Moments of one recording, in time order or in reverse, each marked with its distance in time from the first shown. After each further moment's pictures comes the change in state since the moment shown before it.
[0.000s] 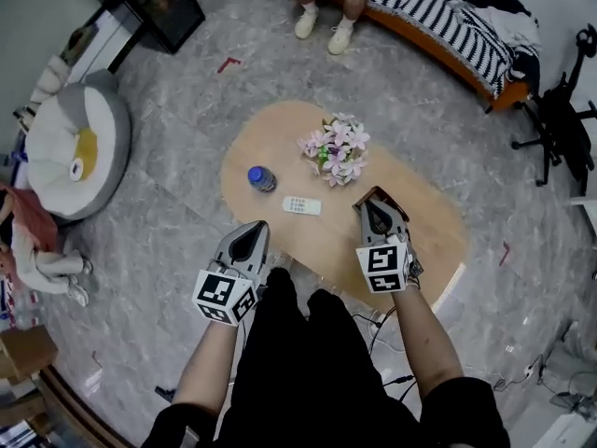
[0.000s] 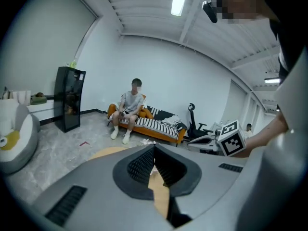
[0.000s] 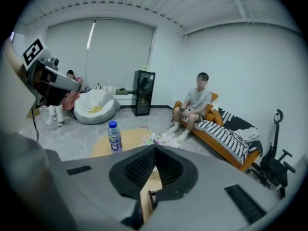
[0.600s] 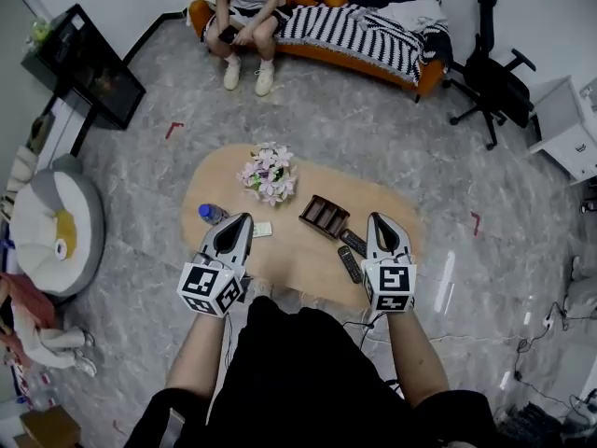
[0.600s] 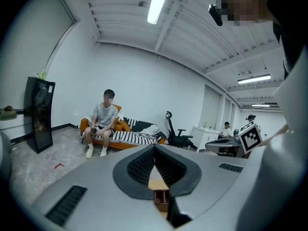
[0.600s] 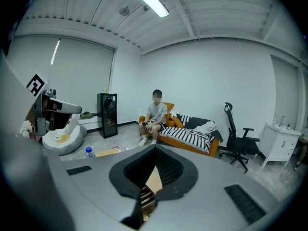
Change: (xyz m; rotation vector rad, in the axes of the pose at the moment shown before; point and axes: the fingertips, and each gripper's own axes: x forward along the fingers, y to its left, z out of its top) left arm 0.035 -0.120 0.086 0.157 -0.113 -0.244; right arm -0.198 -0.113 -0.005 0.306 -0.178 -0.385
